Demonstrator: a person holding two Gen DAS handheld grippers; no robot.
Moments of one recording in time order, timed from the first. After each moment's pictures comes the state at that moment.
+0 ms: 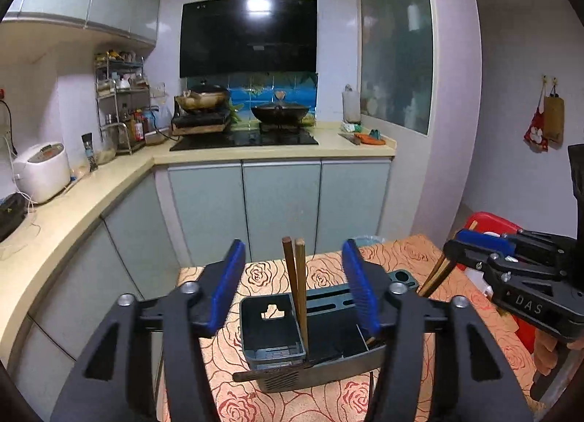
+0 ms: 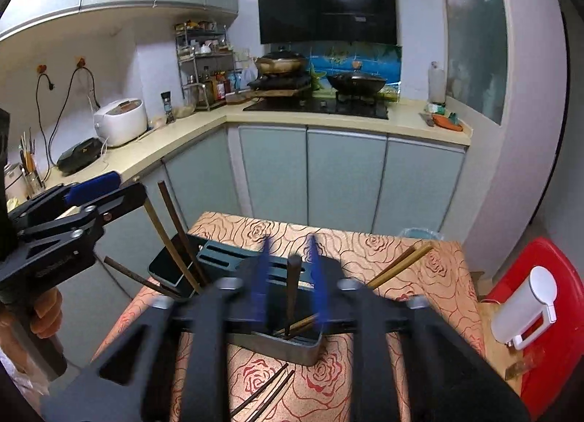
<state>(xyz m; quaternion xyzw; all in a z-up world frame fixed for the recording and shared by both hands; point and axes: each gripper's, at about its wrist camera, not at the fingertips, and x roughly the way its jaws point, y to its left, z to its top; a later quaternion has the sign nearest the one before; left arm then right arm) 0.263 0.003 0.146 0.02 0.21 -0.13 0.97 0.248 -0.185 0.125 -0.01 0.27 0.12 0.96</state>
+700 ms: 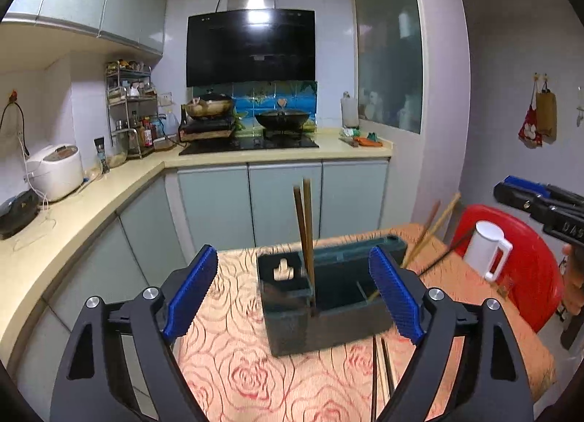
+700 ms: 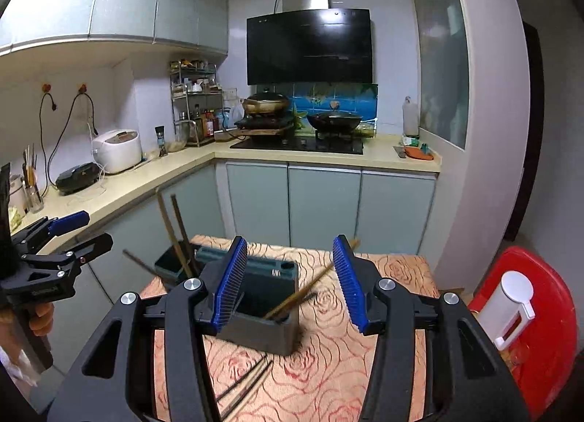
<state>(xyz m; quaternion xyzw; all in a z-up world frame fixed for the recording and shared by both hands) 0.188 0.030 0.120 0.03 0.20 -0.13 0.97 0.159 -0.223 0.133 -0.01 0.19 0.09 0.98</state>
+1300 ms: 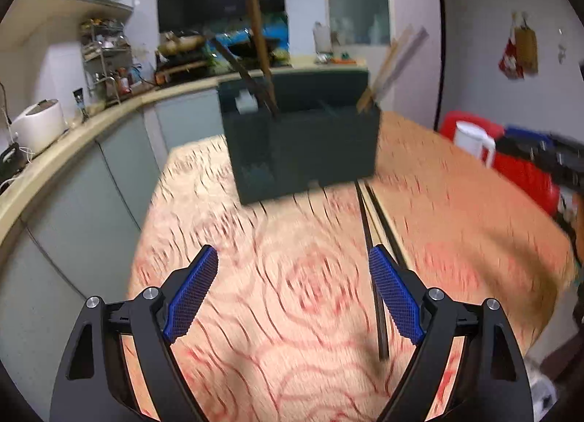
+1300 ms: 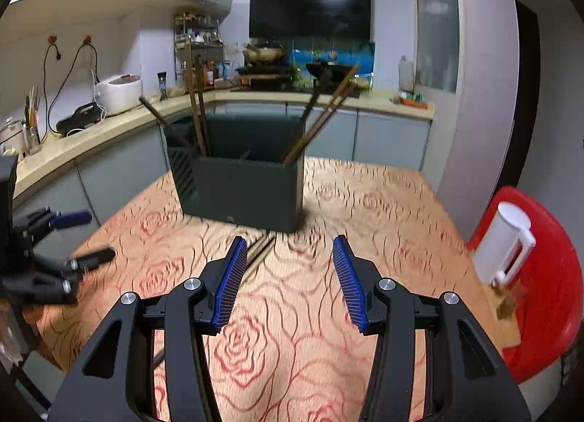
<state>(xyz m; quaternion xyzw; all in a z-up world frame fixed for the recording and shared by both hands) 0.102 0.028 -0.044 0.09 0.30 -0.16 0.94 0.077 -0.216 0.000 -0.03 0.26 0.08 0.96</state>
